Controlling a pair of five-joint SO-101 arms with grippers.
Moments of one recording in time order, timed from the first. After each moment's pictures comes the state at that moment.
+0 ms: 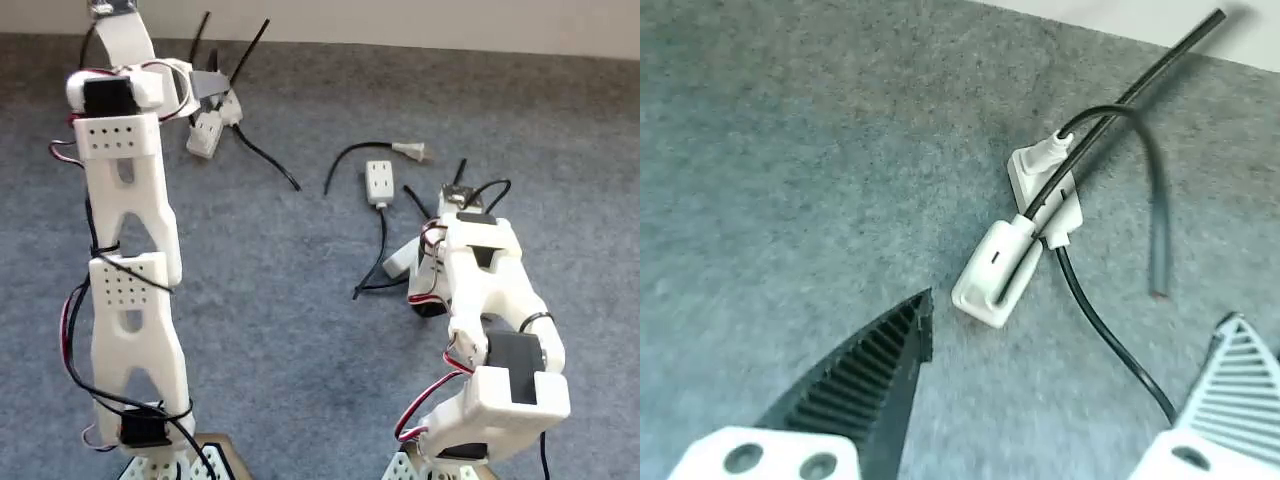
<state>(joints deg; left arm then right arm) -11.2 55.4 -92.5 94.7 9.4 -1.6 9.8 30.4 59.9 -2.9</state>
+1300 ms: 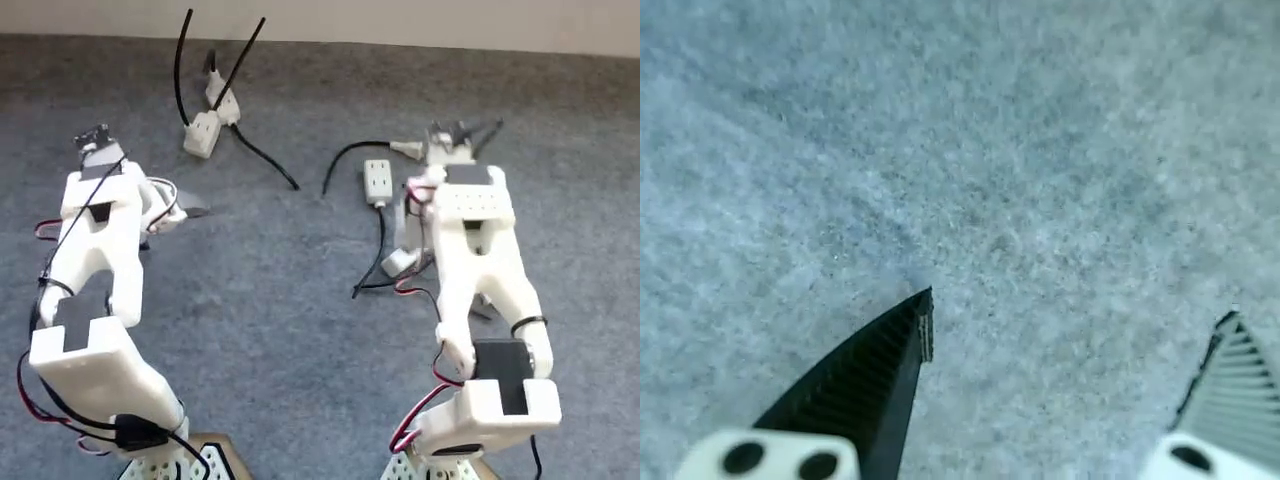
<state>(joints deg) -18.9 15.8 12.3 60.2 21.7 -7.1 2.5 8.9 71.5 -3.3</state>
